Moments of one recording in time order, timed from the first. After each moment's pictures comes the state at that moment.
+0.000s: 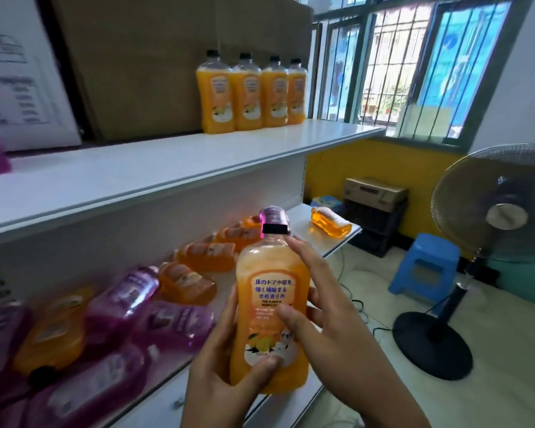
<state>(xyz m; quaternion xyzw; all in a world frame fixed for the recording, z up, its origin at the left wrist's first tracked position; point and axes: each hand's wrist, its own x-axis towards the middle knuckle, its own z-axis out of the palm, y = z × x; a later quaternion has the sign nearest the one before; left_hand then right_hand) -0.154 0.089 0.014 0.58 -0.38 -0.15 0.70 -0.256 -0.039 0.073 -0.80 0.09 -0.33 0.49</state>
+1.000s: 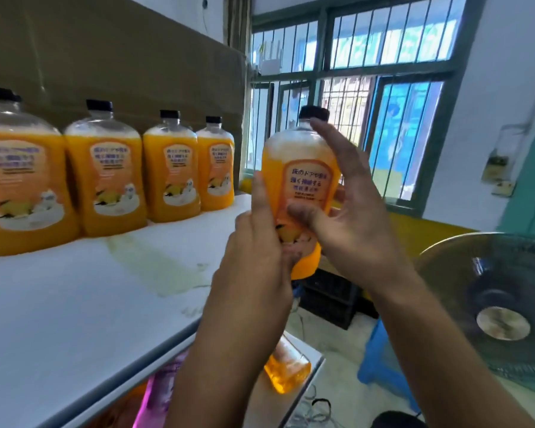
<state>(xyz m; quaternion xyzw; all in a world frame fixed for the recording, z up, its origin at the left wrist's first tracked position) -0.031 -0.320 0.206 0.67 -0.55 0.12 0.49 -0.116 -0.432 0.247 -0.81 0.02 -0.53 0.26</state>
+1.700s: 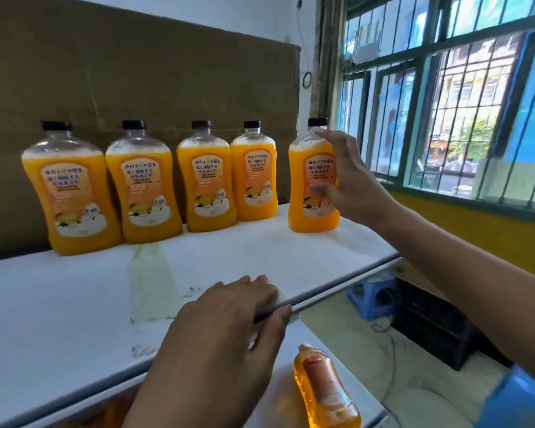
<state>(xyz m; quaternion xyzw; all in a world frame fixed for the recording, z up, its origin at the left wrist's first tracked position) -0.044 -0.328 0.203 0.84 -0.42 0.19 0.29 0.009 -0.628 0.258 -0.89 -0.03 -0.42 0.18</state>
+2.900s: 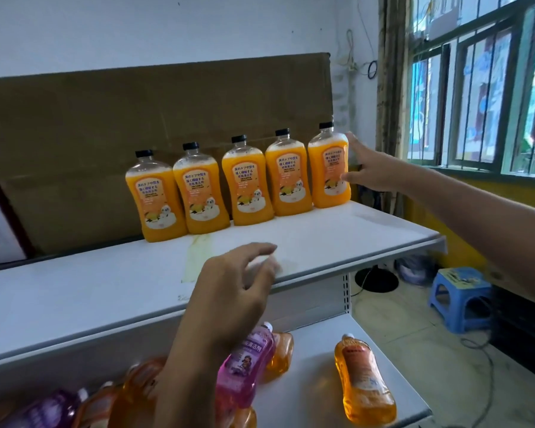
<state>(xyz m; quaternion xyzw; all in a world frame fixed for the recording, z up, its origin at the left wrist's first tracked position) -0.059 -0.339 0.198 0.83 -0.32 0.22 0.39 0.053 -0.681 0.279 -0.95 0.01 -0.24 0.20</state>
